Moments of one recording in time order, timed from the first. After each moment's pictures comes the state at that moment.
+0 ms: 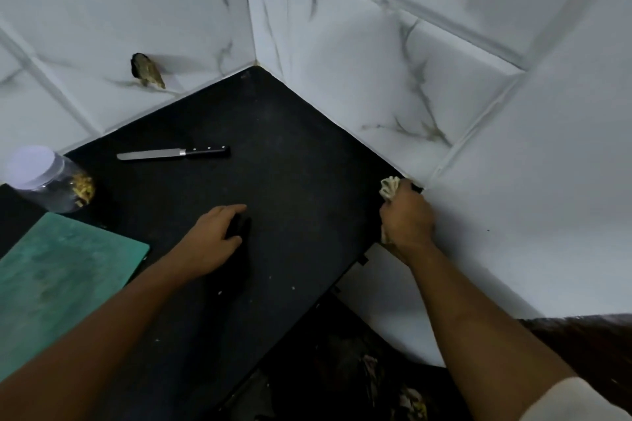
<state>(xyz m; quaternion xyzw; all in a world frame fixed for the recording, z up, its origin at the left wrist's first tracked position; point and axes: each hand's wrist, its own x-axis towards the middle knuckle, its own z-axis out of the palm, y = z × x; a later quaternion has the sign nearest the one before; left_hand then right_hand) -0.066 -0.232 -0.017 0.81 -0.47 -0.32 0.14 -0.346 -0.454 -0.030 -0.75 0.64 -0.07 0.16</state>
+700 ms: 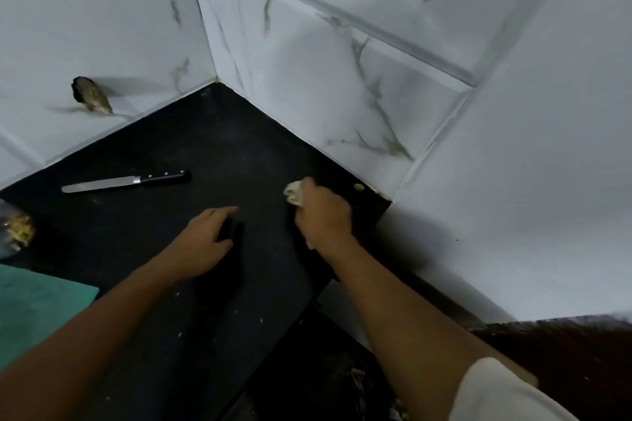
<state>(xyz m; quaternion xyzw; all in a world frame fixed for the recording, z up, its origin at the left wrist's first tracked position) -0.074 -0.298 -0.011 0.79 -0.50 -0.32 0.14 -0.268 -0.448 -0.022 -0.86 0.49 -0.03 0.15</state>
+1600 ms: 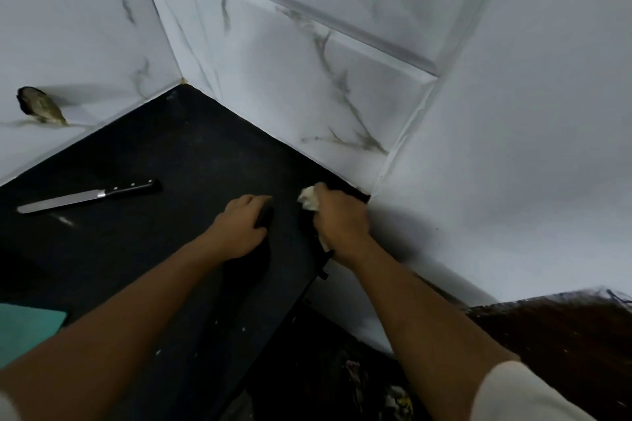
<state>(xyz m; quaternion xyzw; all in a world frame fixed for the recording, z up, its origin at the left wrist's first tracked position) -0.127 -0.381 -0.025 0.75 -0.58 -0.31 0.07 -0.328 -0.477 -0.026 -0.85 0.51 0.02 0.12</state>
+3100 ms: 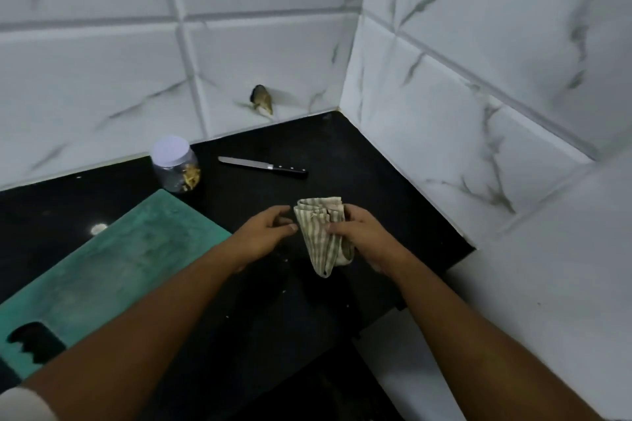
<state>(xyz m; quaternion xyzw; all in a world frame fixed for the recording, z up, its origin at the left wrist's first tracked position) -0.050 -0.180 0.018 0.75 -0.29 -0.42 0.42 -0.210 -0.342 0.037 -0.66 0.34 -0.03 0.67</state>
